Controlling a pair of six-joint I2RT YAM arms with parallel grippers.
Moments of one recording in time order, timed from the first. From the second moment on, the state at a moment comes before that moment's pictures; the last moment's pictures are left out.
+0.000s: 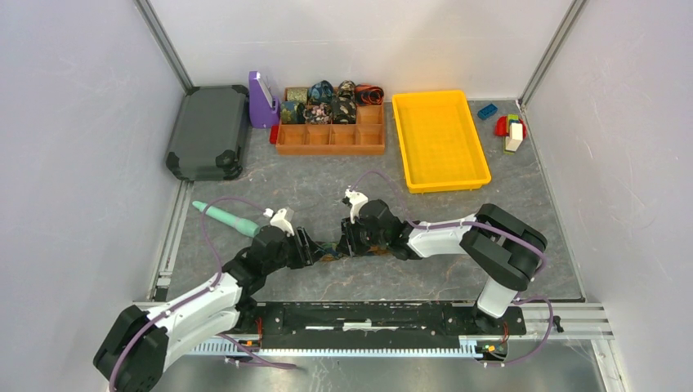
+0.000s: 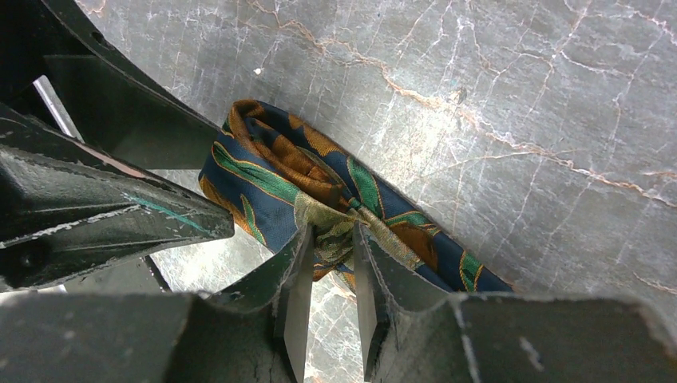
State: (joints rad) left arm -0.62 0.80 0.14 0.08 0.12 -0.79; right arm 0.95 1.71 0.73 0.35 -0.18 0.52
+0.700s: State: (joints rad) left arm -0.62 0.87 0.12 0.16 0.13 -0.78; right arm 0.95 1.72 0.73 0.34 -0.18 0.52
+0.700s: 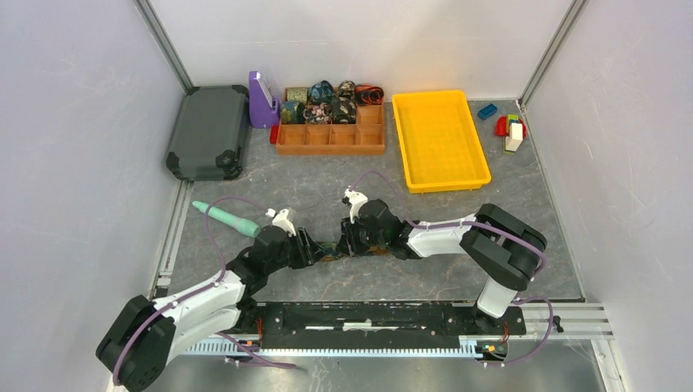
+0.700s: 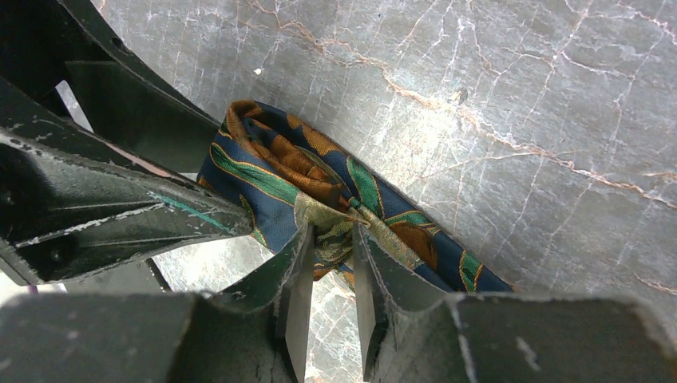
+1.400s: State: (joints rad) left arm -0.61 0.89 0.19 0.07 0.14 -0.78; right arm 0.93 1.61 0.77 0.21 -0.16 0.48
